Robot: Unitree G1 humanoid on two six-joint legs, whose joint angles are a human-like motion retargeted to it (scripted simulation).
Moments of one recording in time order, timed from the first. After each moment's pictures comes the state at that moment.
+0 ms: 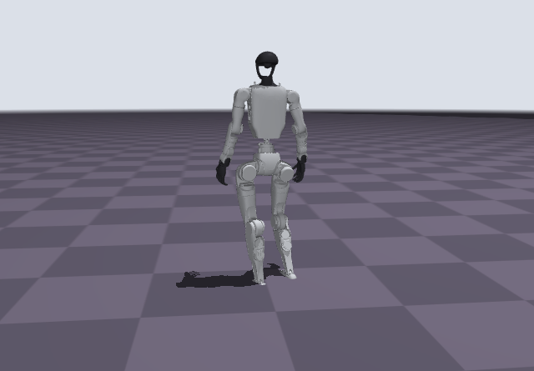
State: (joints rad) left arm -0.04 0.16 0.03 1.20 -0.38 -0.09 -0.04; right arm -0.03 -0.34 0.15 1.13 0.17 -0.06 0.12; waist -0.10 -0.01 -0.13; left_leg -0.05 -0.11 0.15 -0.03 -0.23 0.06; right_leg -0.42 -0.08 0.01 0.66 -0.52 -0.01
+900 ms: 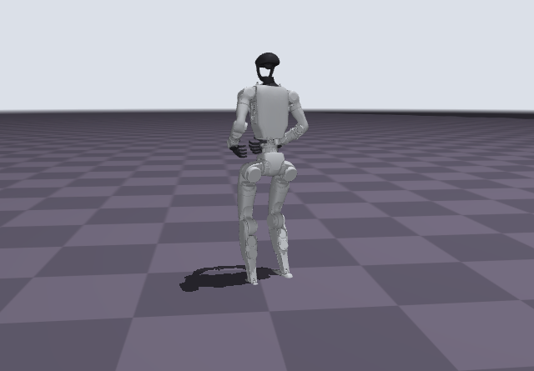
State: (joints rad) left arm 0.18 0.33 -0.37 0.16 -0.36 -0.09 -0.47; right arm 0.06 -0.44 0.52 0.13 0.60 0.05 0.67; waist 0.01 0.01 -0.08; left_leg -0.33 -0.03 -0.02 0.41 -0.42 0.04; right_leg -0.49 0.03 0.02 0.71 -0.53 -0.03
